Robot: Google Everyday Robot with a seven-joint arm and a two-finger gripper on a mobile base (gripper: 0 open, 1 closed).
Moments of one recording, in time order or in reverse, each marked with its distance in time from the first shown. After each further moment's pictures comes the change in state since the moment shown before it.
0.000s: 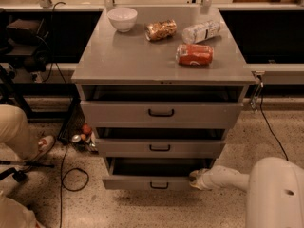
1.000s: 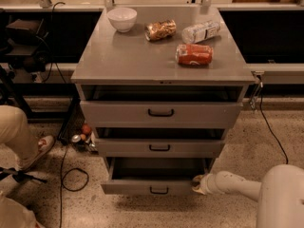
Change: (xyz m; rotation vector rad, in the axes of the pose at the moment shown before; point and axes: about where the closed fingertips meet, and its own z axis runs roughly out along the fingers) arm 0.011 0.021 -0.013 0.007 -0.022 0.065
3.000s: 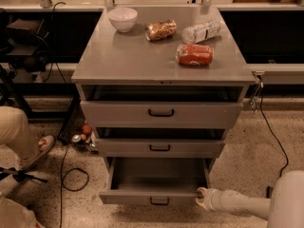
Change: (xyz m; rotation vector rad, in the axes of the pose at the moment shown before) arm 0.020 0.061 -0.018 0.028 0.007 0.116
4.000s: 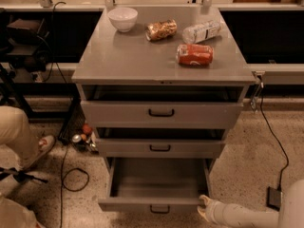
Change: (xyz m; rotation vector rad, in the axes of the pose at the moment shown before) arm 0.015 0.047 -0.010 0.004 -0.008 0.114
